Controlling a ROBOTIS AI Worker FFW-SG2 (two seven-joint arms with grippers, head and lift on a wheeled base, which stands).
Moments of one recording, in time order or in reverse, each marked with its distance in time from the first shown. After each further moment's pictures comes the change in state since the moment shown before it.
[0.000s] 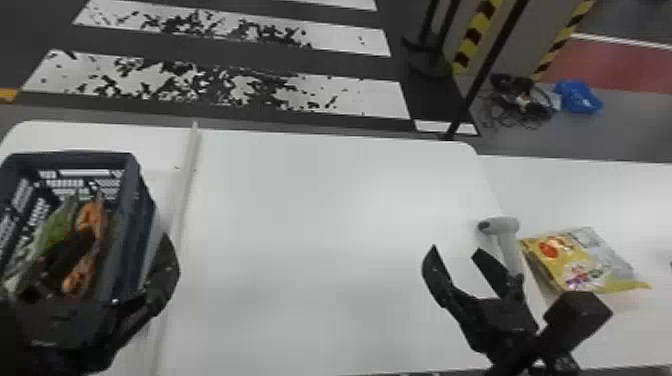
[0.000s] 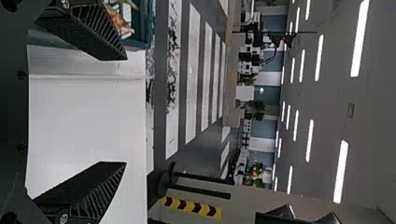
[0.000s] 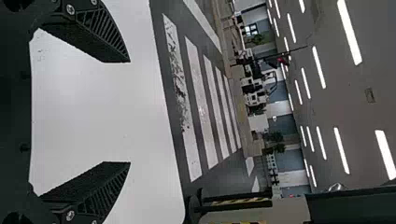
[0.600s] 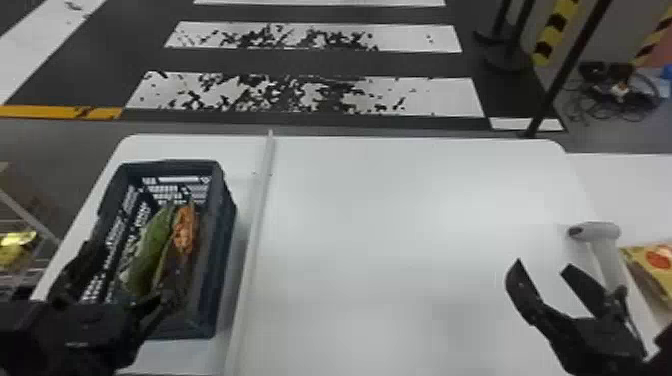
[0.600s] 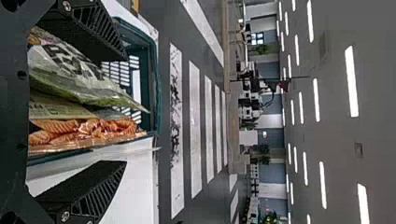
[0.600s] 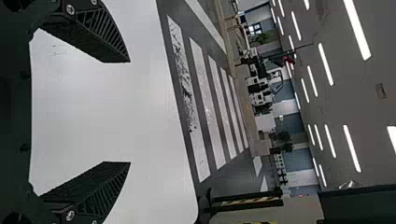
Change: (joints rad) left arm 0.046 -0.018 0.180 0.048 0.011 -0.056 0.034; right arm -0.024 0.000 -0.012 0.068 -0.020 -0.009 0.029
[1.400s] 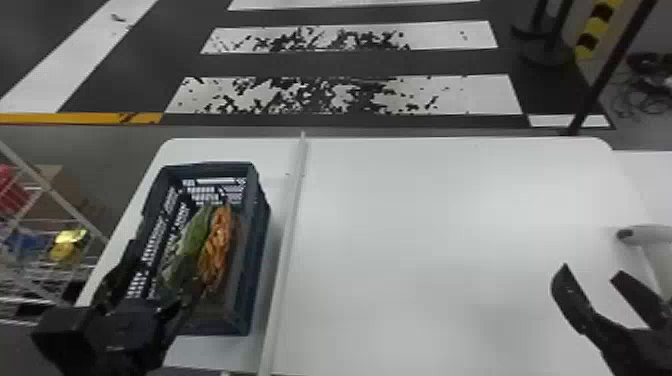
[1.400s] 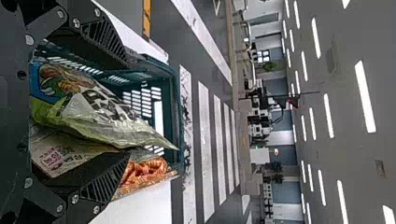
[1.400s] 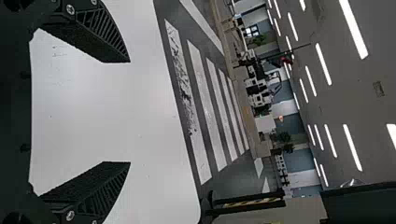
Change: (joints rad) left arm -0.028 -0.009 0.047 0.123 -0.008 -0.042 0.008; right arm 0.000 0.000 -0.015 0.015 -0.032 -0.006 0.032
